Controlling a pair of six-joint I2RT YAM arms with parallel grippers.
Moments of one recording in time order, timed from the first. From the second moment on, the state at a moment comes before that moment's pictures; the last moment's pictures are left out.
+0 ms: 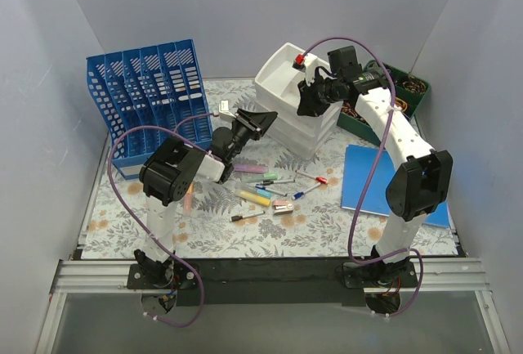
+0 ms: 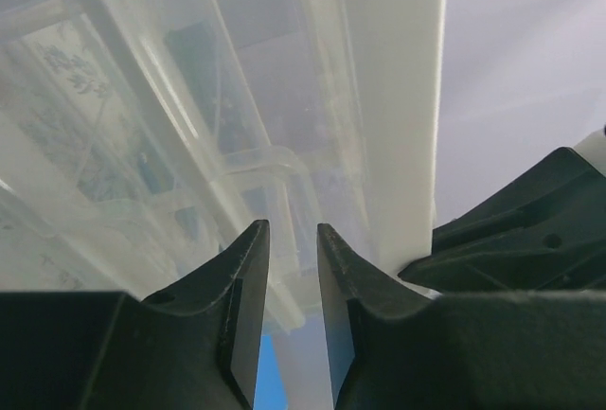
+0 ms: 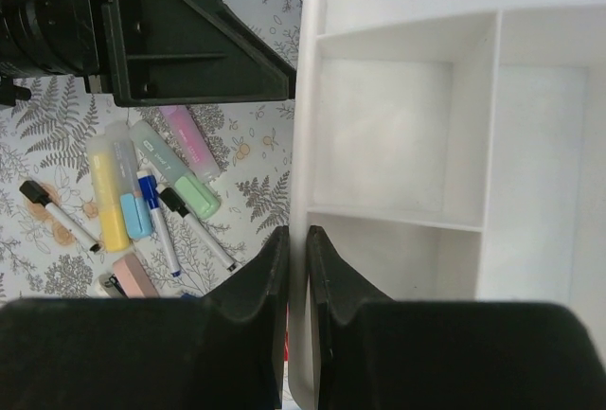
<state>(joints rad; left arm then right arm) -0.52 2.10 0.93 1.36 0.13 -1.38 0.36 1.80 1.78 -0.80 -0.54 -0.34</state>
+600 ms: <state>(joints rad) -0.52 2.11 1.01 1.36 0.15 -1.38 0.36 1.81 1.79 -0.79 -0.54 -0.34</state>
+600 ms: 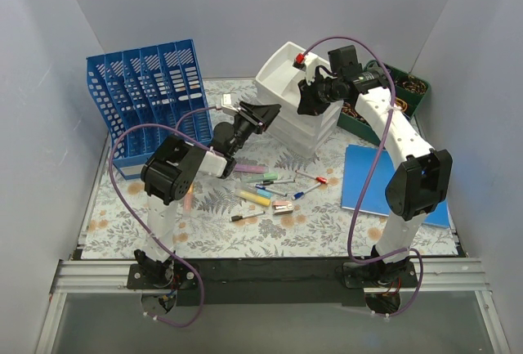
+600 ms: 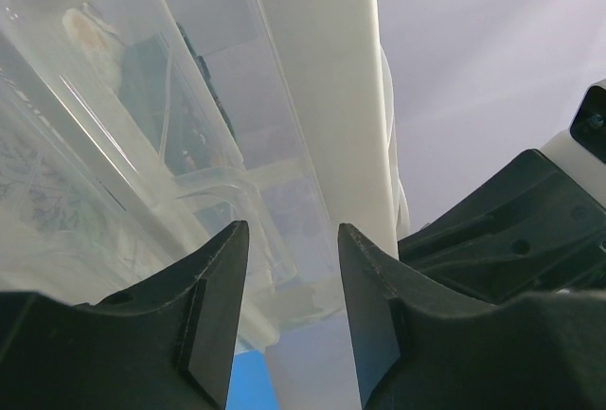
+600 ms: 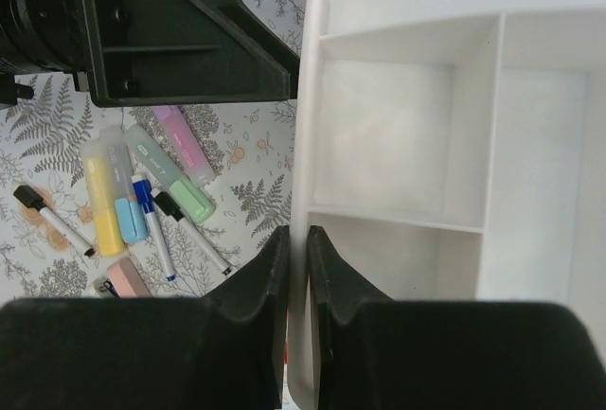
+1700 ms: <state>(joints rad) -0.55 2.15 1.06 1.36 0.16 -1.38 0.35 1.81 1.79 -0.79 -0.57 -0.35</state>
